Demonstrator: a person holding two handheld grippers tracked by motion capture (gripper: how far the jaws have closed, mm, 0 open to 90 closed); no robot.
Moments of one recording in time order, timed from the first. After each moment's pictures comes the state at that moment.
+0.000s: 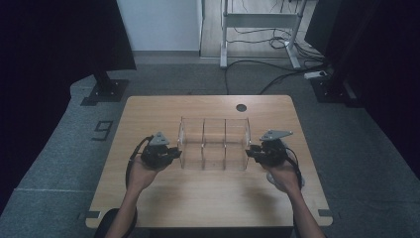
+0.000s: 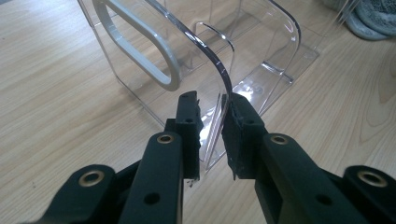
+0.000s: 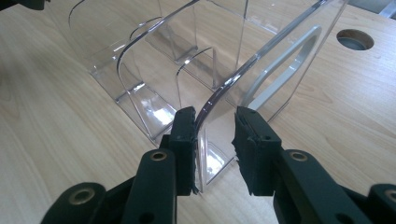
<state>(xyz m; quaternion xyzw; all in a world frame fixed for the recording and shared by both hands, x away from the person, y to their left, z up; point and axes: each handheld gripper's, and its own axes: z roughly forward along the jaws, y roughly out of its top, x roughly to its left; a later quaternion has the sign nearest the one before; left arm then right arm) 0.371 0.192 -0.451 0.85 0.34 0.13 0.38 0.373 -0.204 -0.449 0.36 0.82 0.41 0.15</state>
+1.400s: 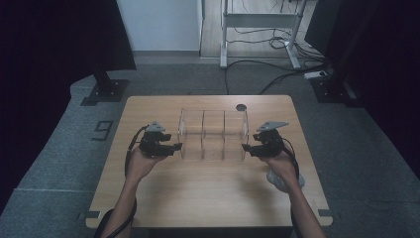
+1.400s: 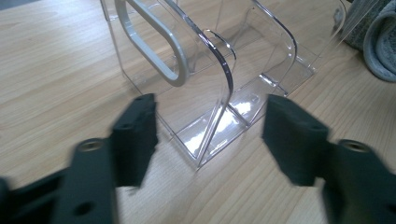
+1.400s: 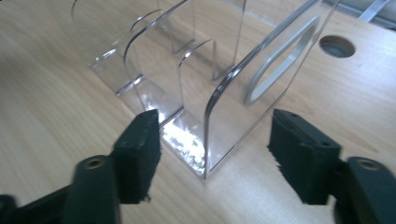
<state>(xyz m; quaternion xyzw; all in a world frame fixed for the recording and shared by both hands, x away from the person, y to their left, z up) 0.399 0.204 -0.443 0.82 0.38 0.12 0.41 0.400 -0.199 -0.445 0.38 0.82 0.40 0.16</state>
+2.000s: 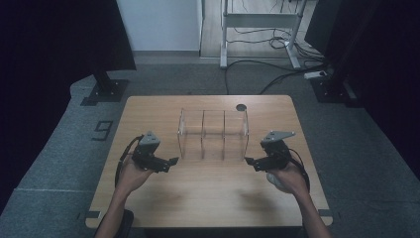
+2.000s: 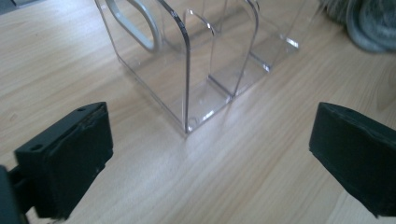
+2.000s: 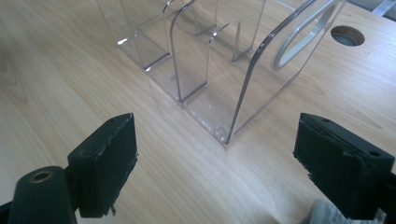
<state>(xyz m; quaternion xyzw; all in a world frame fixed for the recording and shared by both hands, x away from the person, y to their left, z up) 0.356 0.212 -0.439 0.84 0.35 0.14 0.38 0.357 -0.208 -0.435 0.36 0.84 0.39 0.15</state>
